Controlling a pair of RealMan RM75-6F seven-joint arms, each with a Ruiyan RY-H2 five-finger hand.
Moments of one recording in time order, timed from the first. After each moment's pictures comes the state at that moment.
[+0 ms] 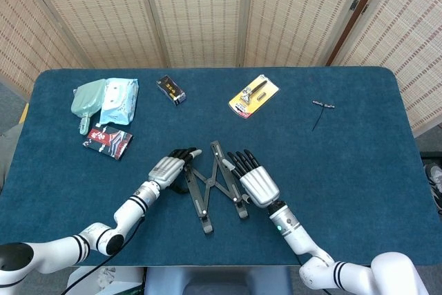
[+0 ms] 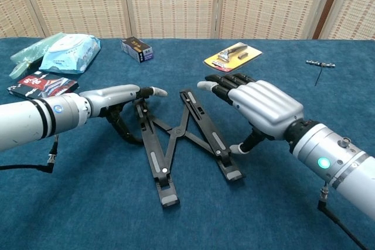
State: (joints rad) left arm -0.84 -1.72 -0.17 -1.16 1.19 0.69 -0.06; right arm 0.60 -1.91 0.08 -1.05 -1.54 1.20 -0.25
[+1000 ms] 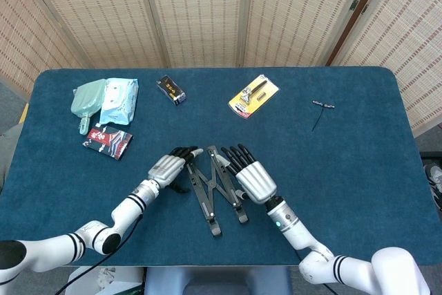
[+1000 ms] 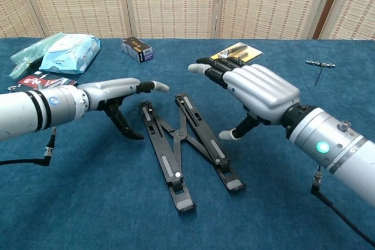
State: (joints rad) left arm -0.85 -1.66 -0.17 -1.23 1.19 0.71 -0.04; right arm 0.64 -1.86 0.09 -1.08 -1.58 1.22 -0.17
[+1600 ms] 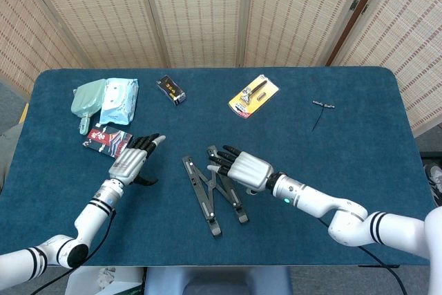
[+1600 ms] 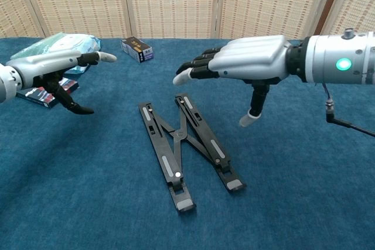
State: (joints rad) left arm -0.70 -1.45 -0.15 -1.44 1.15 0.90 0.05; right arm 0.96 -1.36 0.07 -1.45 -1.68 0.71 -0.07
